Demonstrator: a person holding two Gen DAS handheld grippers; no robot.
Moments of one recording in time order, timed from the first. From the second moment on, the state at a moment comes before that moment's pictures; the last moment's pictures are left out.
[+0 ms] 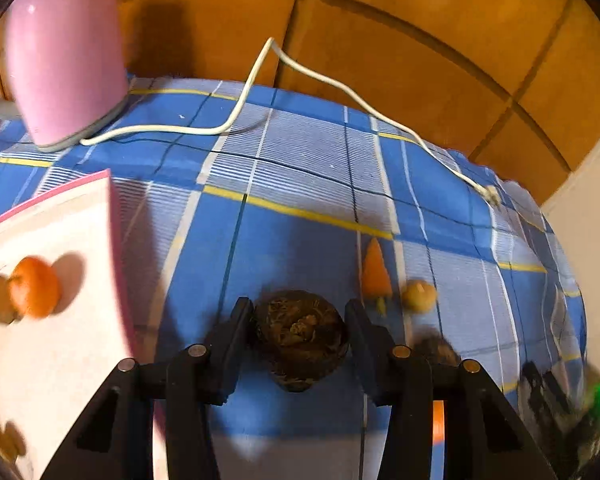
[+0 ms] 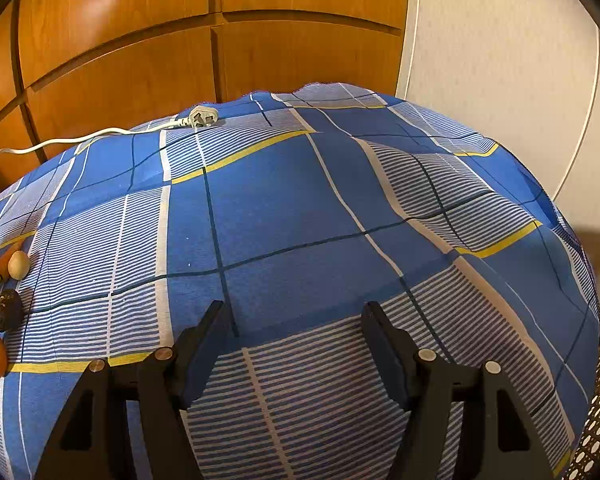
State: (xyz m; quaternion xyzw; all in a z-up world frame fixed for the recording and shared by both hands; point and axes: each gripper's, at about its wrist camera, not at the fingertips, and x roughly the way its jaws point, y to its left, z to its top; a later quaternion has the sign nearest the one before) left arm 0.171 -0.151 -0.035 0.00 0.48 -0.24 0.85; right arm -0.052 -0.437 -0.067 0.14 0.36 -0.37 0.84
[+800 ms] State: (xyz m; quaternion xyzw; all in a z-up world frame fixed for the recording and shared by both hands) left arm 0.048 0.011 -0.004 -0.10 0.42 -0.18 0.88; right arm -0.052 -0.438 -0.068 0.13 0.36 -0.38 0.84
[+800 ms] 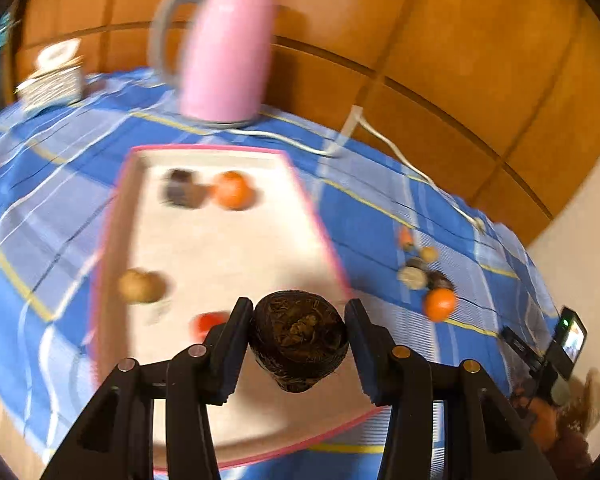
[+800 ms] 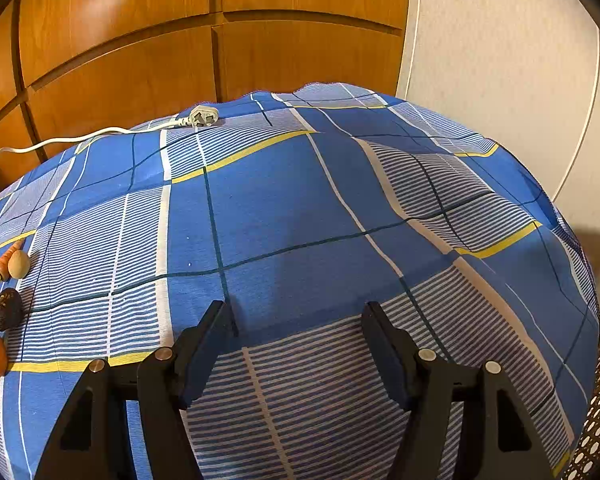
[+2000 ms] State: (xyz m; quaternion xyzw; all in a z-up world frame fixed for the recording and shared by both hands) left arm 0.091 0.069 -0.017 -0.13 0.41 -0.02 0.90; right arm -0.051 -0.437 -0.068 0.13 0.36 -0.38 0.84
